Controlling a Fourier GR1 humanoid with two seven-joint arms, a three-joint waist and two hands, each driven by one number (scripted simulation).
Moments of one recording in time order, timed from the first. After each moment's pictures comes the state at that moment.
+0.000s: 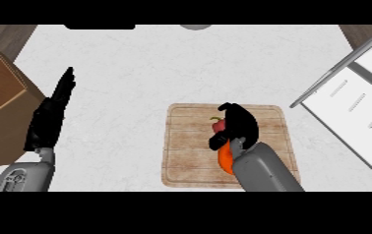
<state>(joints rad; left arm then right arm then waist) -0.14 0.31 0.01 -1.45 -0.12 0.12 0.05 -0.38 -0.02 0.43 -1.32 0.65 0.05 1.09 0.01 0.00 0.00</state>
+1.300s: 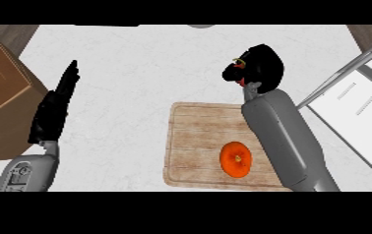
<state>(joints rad) -0.19 0.28 0.03 -1.45 -0.15 0.09 0.07 -0.73 -0.06 0.16 -1.16 0.92 -0.19 1.12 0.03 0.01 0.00</state>
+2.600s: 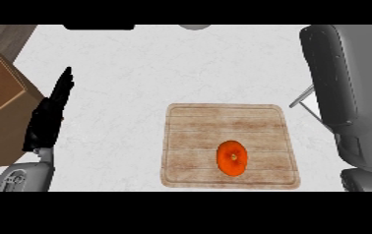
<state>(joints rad) -0.14 0.27 0.05 -1.47 -0.16 0.09 0.06 -1.08 -0.25 -0.14 -1.08 1.42 -0.11 1.11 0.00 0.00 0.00</state>
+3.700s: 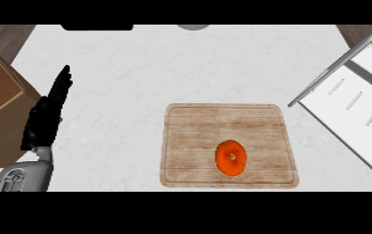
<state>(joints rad) -0.15 0.27 0.08 -1.47 -0.17 0.07 0.07 -0.77 -0.51 -0.26 -1.25 1.41 0.21 0.95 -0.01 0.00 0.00</state>
